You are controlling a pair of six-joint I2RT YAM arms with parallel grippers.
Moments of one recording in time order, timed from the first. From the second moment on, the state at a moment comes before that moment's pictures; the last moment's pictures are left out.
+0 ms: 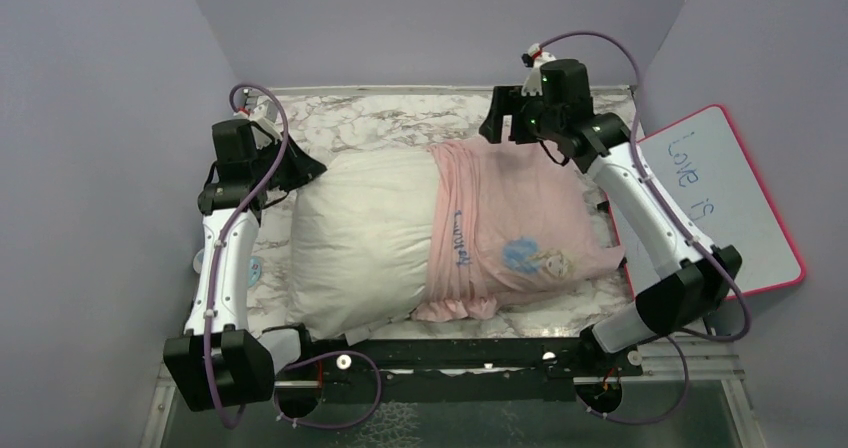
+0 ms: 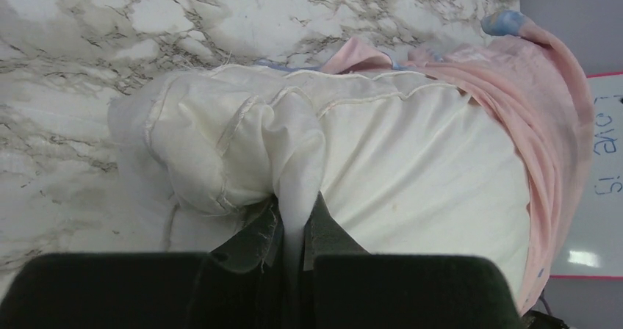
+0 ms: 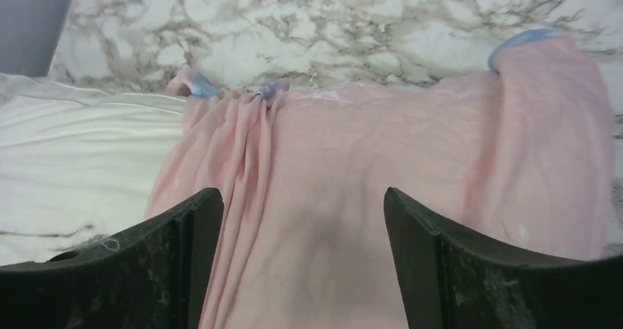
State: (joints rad) left arm 0.14 1.13 1.09 -0.53 0.53 -0.39; right arm 0.43 1.56 1.61 -0.63 -0.10 0.26
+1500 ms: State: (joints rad) left arm -0.18 0.81 0.84 -0.50 0.52 -0.49; right arm 0.74 1.55 1.34 -0.53 0.01 0.49
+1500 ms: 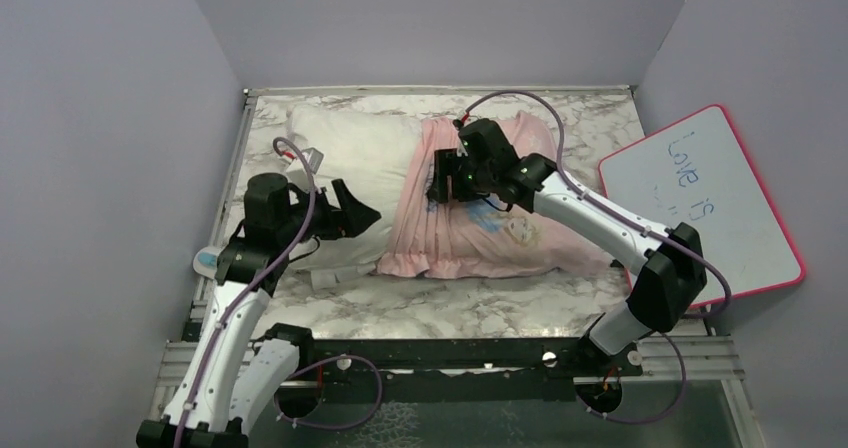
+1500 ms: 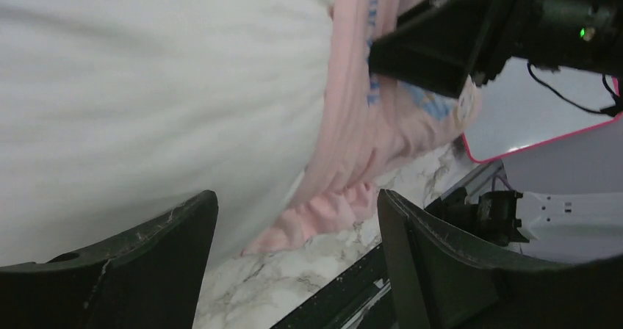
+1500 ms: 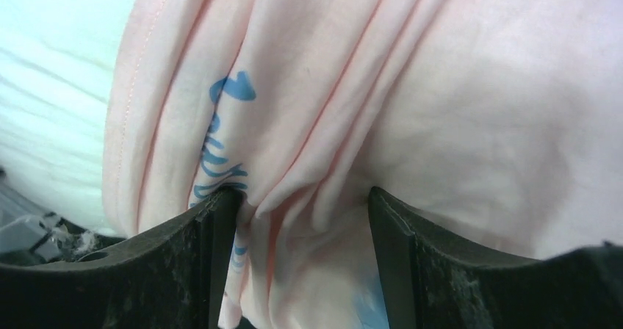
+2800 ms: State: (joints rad) left arm -0.26 0.77 0.47 -0.34 0.43 -0.78; right arm 1.15 1.40 0.67 0.21 0.46 1.33
